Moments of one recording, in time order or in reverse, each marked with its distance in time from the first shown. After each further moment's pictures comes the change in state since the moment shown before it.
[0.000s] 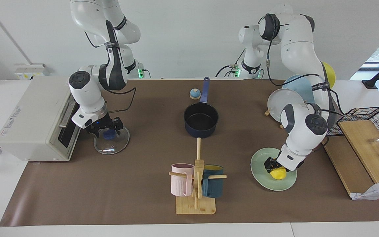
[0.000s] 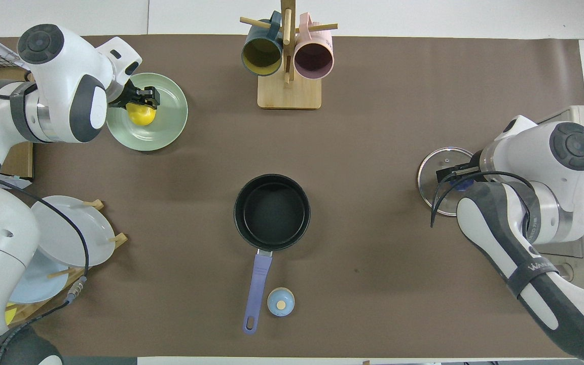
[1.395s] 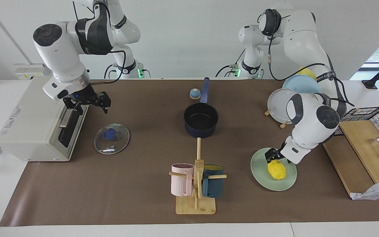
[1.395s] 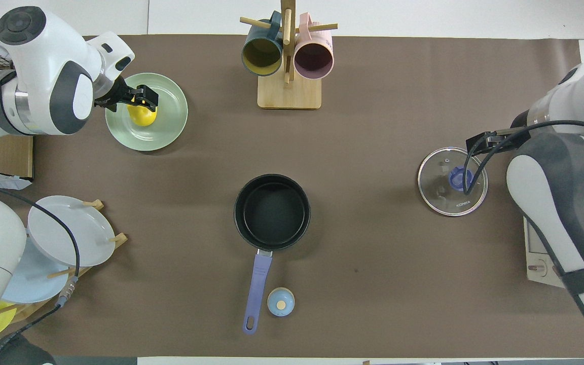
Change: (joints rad) left arm 0.003 -0.031 -0.001 0.056 -0.020 -0.160 0.063; right arm -0.002 -0.024 0.000 0.316 0.000 -0.374 0.068
